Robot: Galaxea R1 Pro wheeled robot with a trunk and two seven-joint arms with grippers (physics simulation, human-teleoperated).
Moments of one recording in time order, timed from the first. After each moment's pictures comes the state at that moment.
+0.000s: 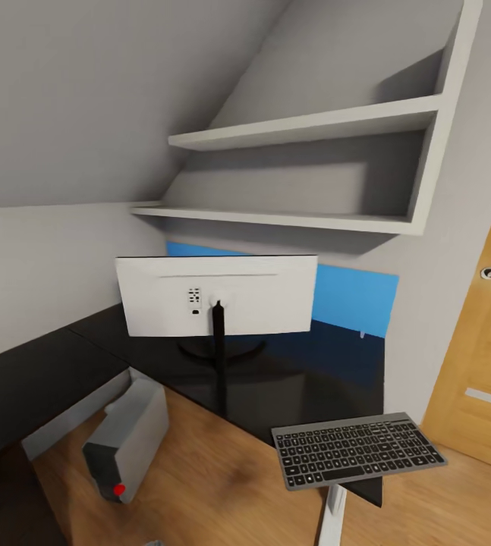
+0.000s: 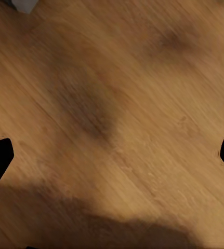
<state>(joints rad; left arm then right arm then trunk) -0.38 -0.02 -0.74 -0.02 1.08 -0.24 -0.02 -0.32 0.05 0.57 0.00 -0.67 -0.53 -0.17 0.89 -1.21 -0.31</state>
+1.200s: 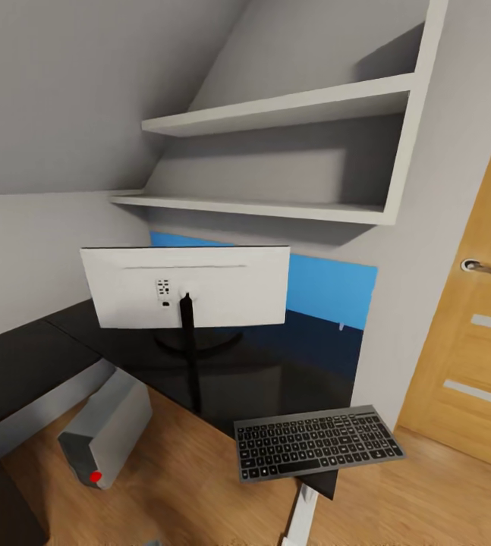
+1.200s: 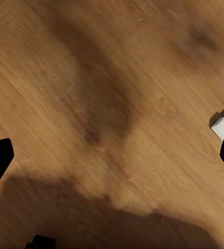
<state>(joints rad) -0.38 -0.01 -0.74 -0.02 1.08 -0.24 -0.01 -0.32 0.05 0.63 0.01 -0.67 -0.52 -0.17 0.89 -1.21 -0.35</state>
